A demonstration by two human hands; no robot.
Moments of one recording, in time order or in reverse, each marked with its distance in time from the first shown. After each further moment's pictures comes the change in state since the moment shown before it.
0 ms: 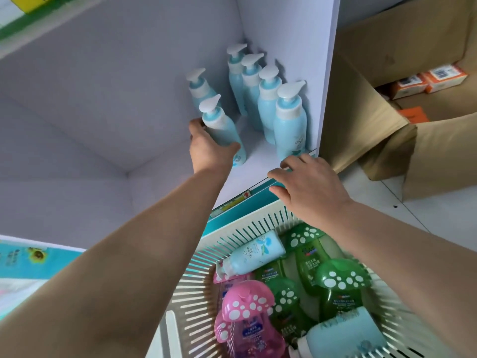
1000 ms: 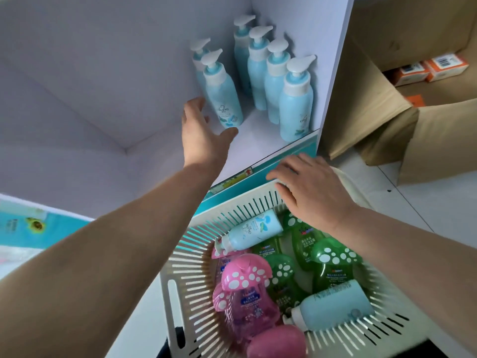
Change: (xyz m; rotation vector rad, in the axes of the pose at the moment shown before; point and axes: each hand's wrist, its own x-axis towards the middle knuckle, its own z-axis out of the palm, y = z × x) left_hand -0.023 -0.014 -0.027 0.025 0.005 0.121; right_hand -0.037 -0.017 0.007 0.117 0.164 -0.139
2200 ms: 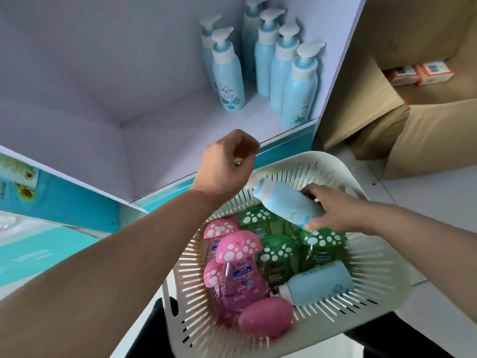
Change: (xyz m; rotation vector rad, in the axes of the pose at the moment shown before) left_hand -0.077 -0.013 -0.014 -0.054 -0.304 0.223; right_hand -0.043 0.014 -0.020 0.438 -0.838 0.512
